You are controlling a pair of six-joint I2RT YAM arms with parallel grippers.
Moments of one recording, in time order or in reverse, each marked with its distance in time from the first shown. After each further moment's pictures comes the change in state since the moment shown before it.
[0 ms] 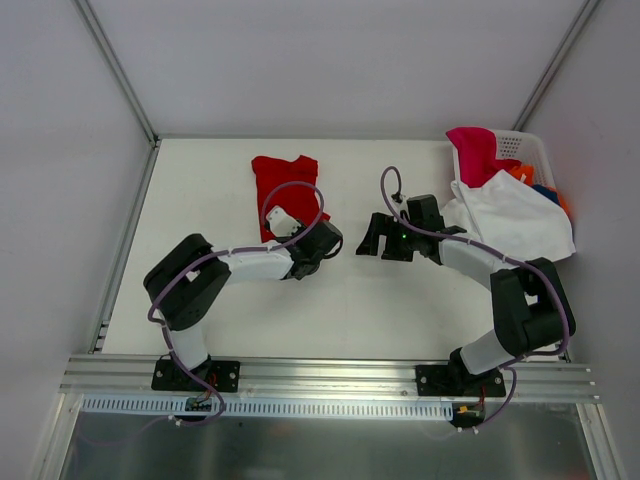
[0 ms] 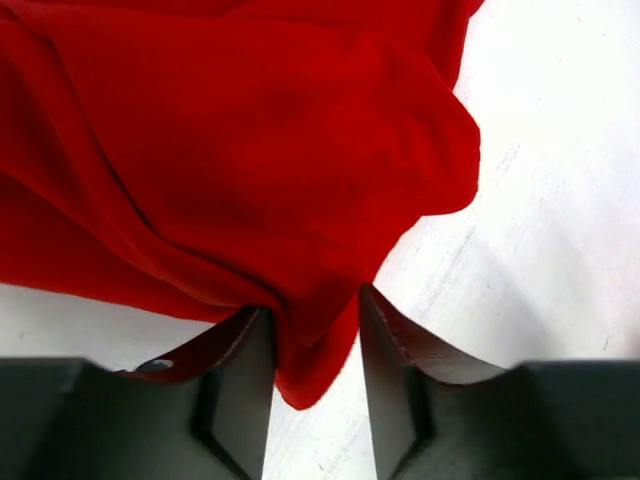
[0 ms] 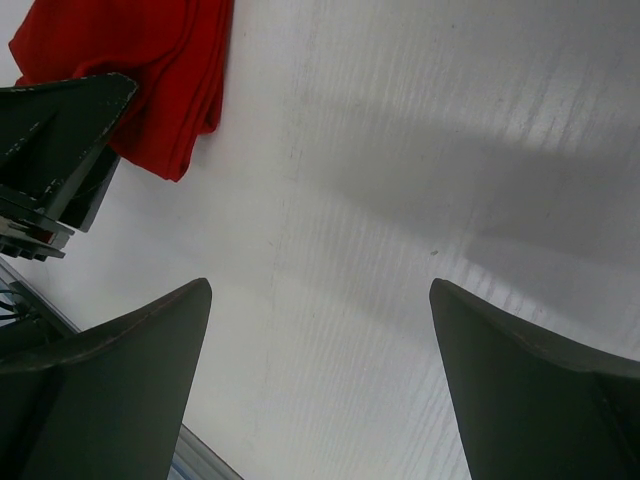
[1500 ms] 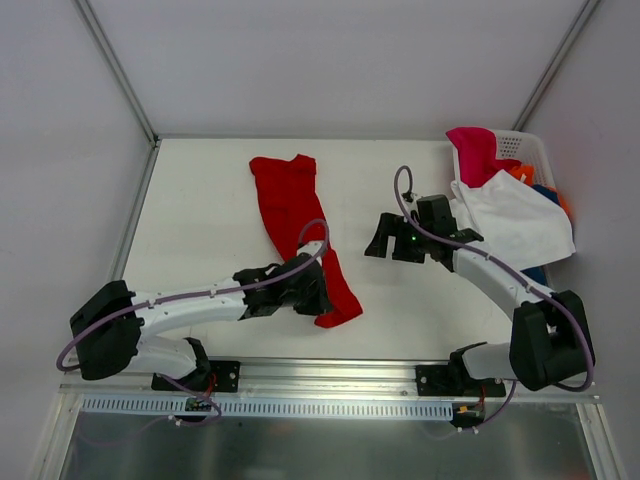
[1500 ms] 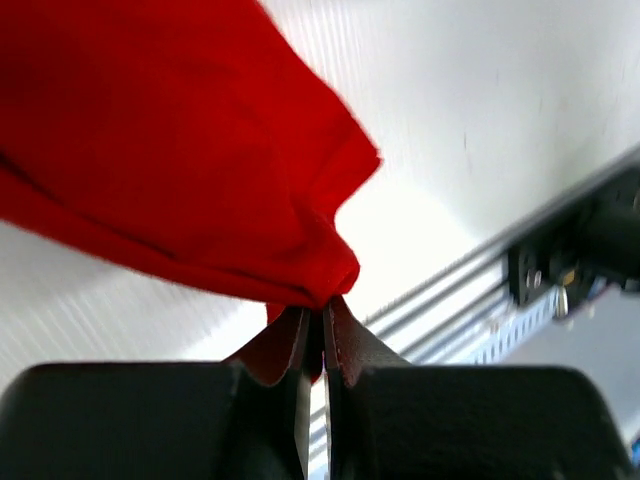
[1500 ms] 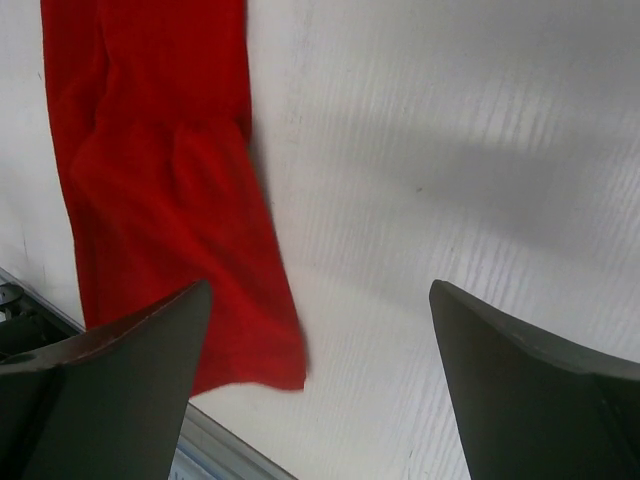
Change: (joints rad) left arm -0.181 -0.473 -0.250 -0.055 0.677 0.607; right arm 0.000 -0.177 0.000 -0.166 0.073 -0.013
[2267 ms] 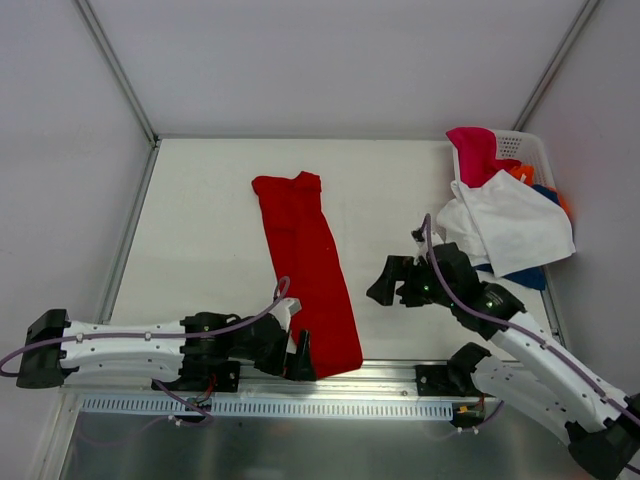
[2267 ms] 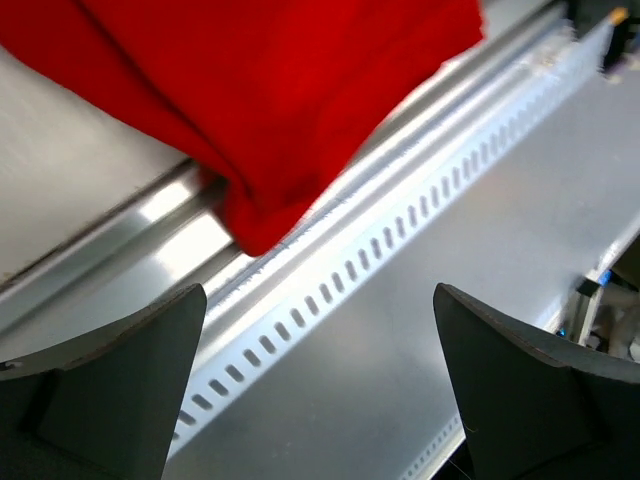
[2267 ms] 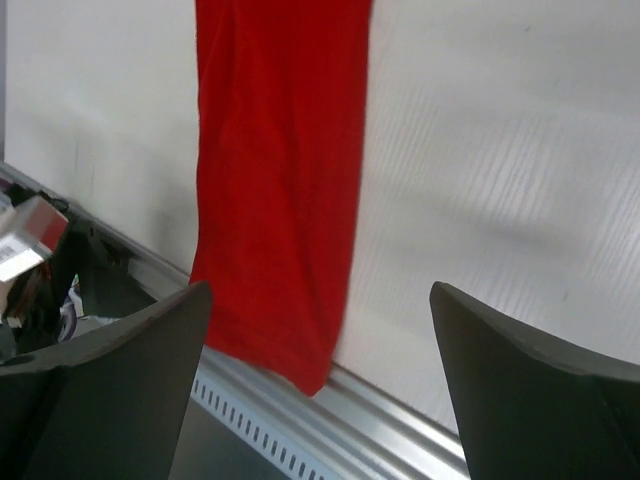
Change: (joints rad) left arm -0.327 -0.483 -0.373 -0.155 0.108 -0.230; right arm 0.282 -0.550 -0.129 -0.264 0.208 0.160
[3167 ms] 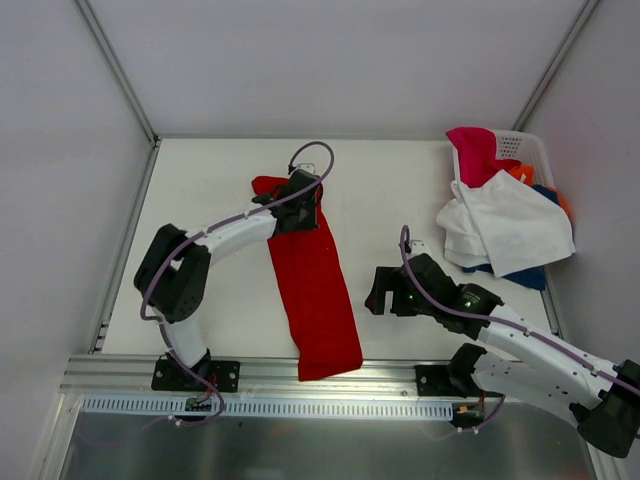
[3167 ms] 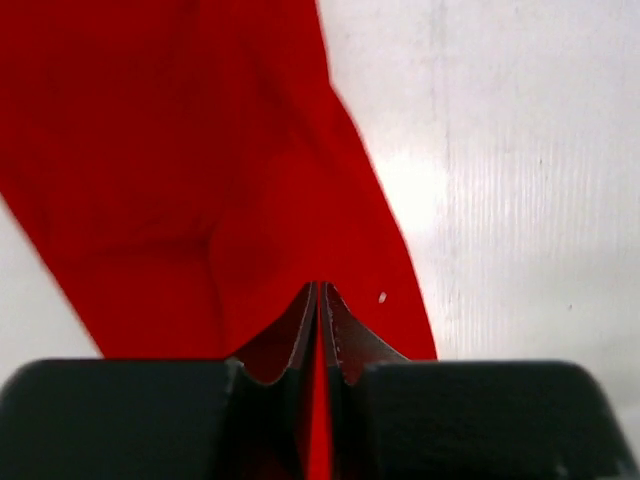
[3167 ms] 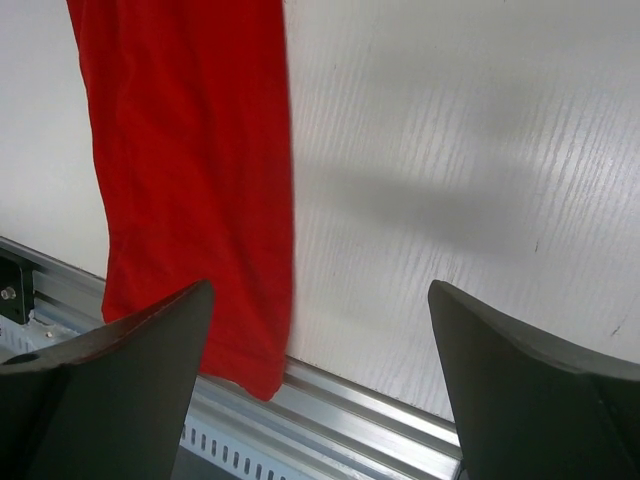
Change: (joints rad) left arm 0.731 0.894 0.838 0.048 -0.256 0.590; right arm 0.232 0.029 -0.078 -0.042 0.267 0.140
